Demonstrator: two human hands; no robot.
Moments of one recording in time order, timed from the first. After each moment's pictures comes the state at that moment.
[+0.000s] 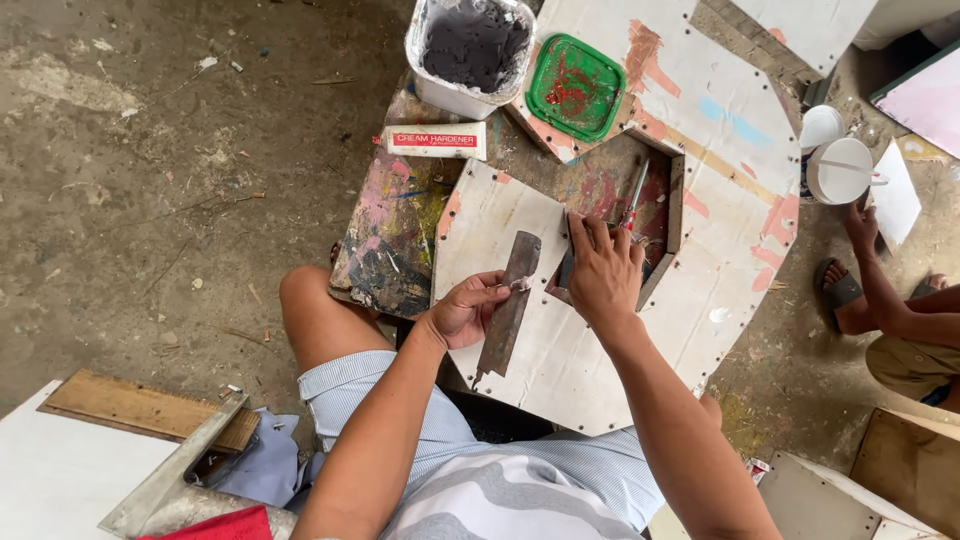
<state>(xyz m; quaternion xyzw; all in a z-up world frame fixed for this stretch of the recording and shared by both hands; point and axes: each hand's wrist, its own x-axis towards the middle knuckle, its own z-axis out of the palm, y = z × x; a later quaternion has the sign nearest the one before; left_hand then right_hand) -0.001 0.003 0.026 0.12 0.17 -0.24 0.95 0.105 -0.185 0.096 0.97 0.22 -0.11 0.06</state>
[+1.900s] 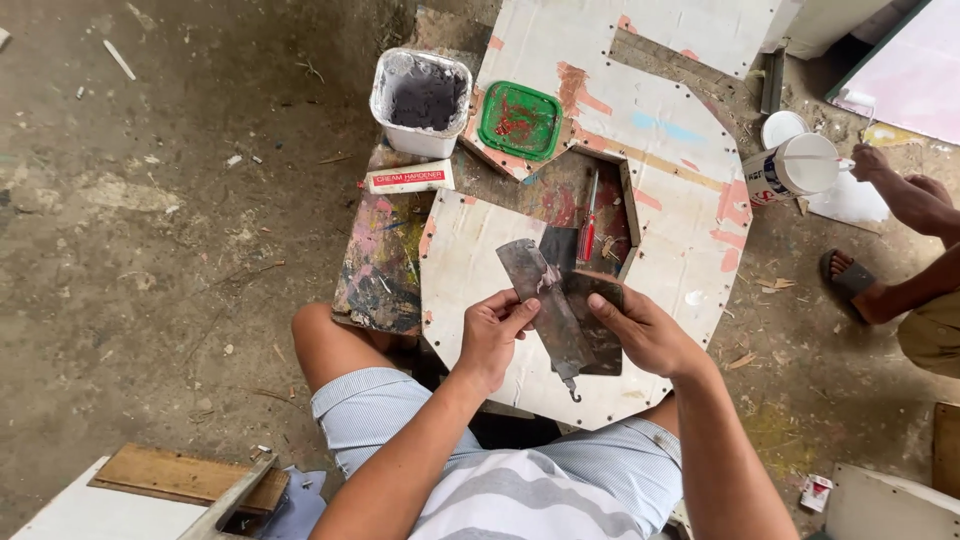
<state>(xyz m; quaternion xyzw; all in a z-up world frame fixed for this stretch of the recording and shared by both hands) -0.025 -0.078 0.117 0.50 0.25 -0.06 0.83 0.045 -0.271 0.214 0.75 0.13 -0.31 -0.57</state>
